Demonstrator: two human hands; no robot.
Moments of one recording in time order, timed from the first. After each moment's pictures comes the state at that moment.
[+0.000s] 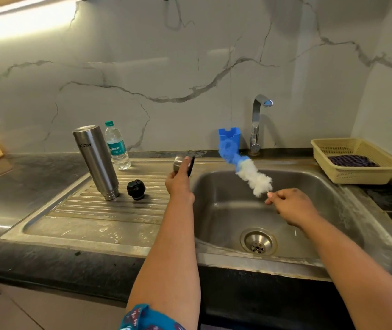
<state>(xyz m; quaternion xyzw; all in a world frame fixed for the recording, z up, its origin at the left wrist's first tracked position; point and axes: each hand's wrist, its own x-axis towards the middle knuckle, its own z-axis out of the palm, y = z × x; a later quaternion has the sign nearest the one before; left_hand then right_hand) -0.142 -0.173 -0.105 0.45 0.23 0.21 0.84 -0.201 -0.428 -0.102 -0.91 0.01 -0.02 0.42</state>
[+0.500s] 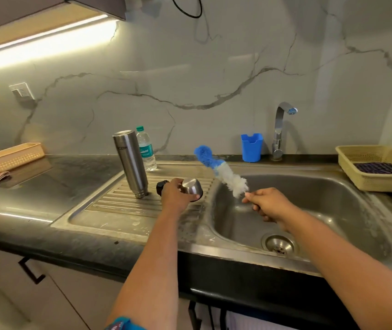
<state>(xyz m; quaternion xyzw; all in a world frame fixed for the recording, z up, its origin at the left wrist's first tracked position) -0.201 -0.084 -0.113 0.86 0.20 0.20 0.43 -0.206 -0.345 -0.088 -0.80 -0.04 0.13 0.58</state>
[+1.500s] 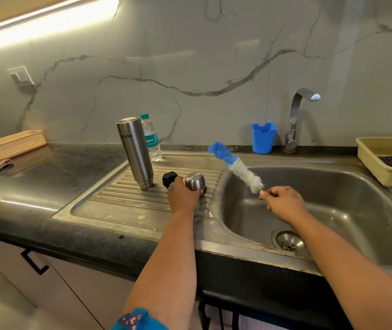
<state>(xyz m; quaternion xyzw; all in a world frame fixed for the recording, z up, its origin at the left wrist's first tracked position) -0.195 -0.084 -0.138 0.86 0.24 0.26 0.37 -0.188 -0.334 -0.118 -0.91 -0.04 -0.03 0.41</state>
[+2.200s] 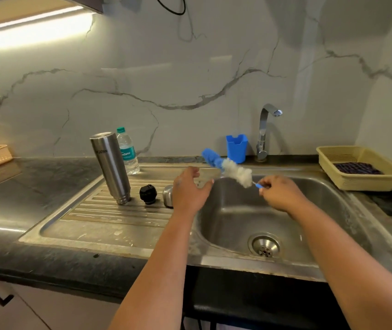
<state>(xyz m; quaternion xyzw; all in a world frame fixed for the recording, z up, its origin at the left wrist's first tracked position) -0.199 -0.157 -0.088 0.87 0.07 0.31 0.38 -0.193 -0.377 -0.058 -0.95 -0.05 -0.05 0.31</state>
